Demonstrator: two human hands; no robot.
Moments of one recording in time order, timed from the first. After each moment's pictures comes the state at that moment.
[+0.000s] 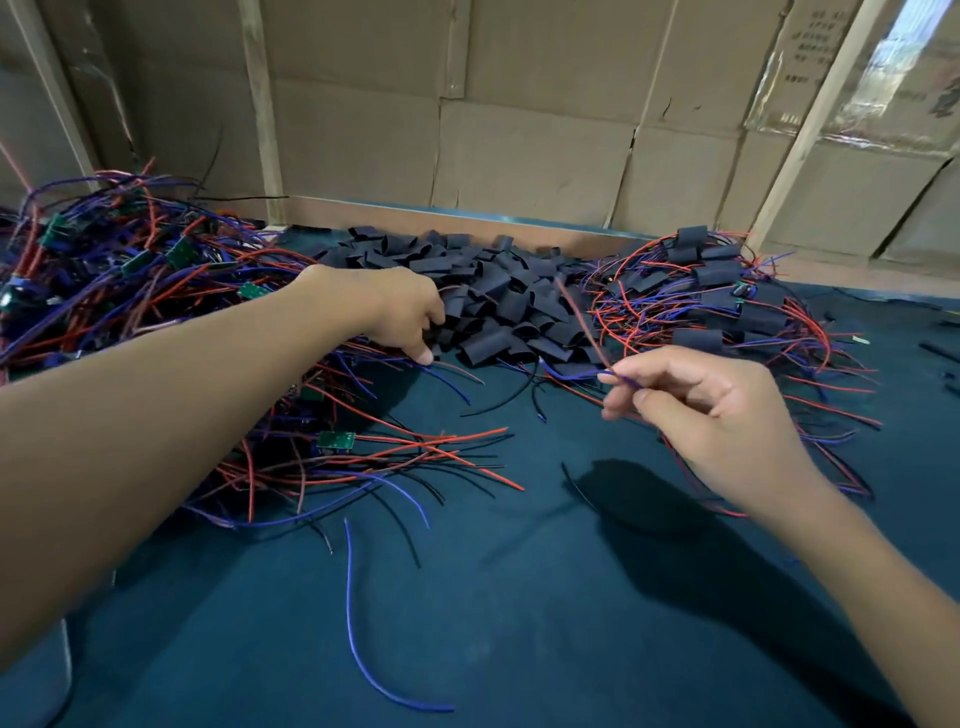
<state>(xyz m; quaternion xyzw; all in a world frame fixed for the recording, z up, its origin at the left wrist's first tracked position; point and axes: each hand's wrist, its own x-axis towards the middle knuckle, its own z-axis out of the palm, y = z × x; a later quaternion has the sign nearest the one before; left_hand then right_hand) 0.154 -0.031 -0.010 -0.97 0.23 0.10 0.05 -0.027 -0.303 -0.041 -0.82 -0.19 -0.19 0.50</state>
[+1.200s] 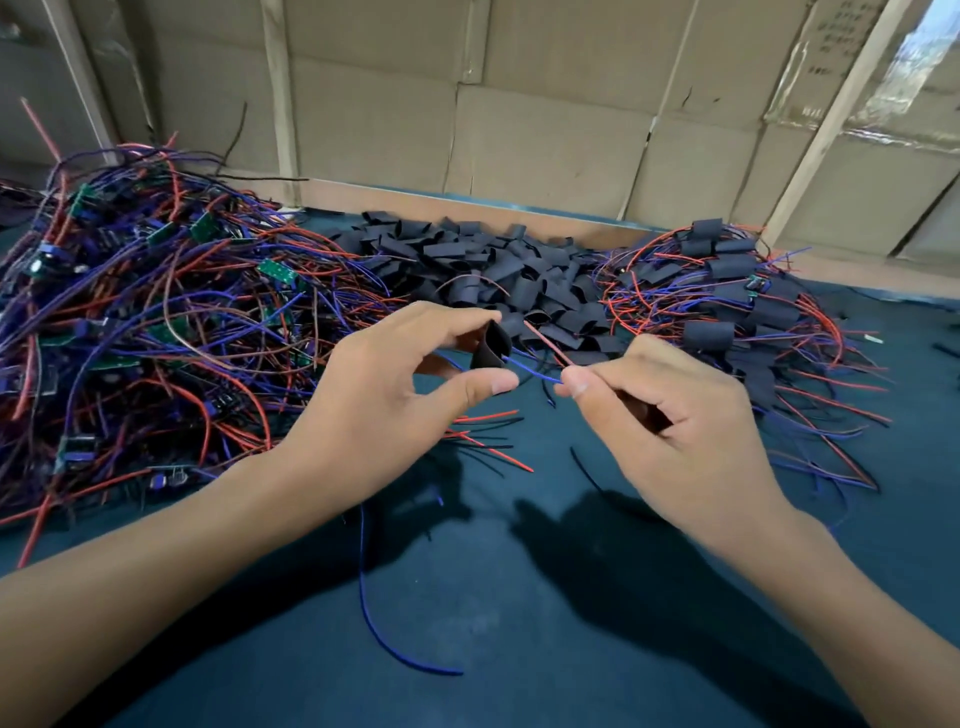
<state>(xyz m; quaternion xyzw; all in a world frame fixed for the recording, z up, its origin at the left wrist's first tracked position) -0.019 -0.032 -0.054 -0.82 0.27 -0.26 -0.44 -0.051 -0.256 -0.041 -0.85 -0.24 -0.32 0.35</state>
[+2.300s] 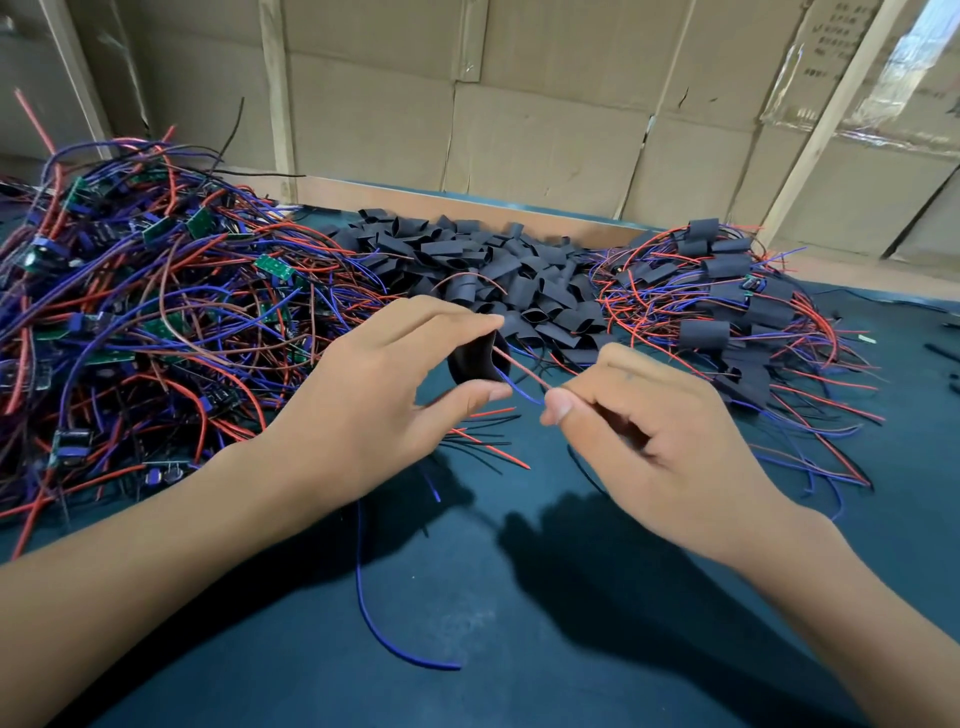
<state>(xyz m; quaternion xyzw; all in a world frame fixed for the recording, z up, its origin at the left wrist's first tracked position) -0.019 -0.023 -0.053 -0.83 0.34 -0.35 -0.28 -0.053 -0.257 -0.041 -0.87 -0.30 -0.26 0.28</state>
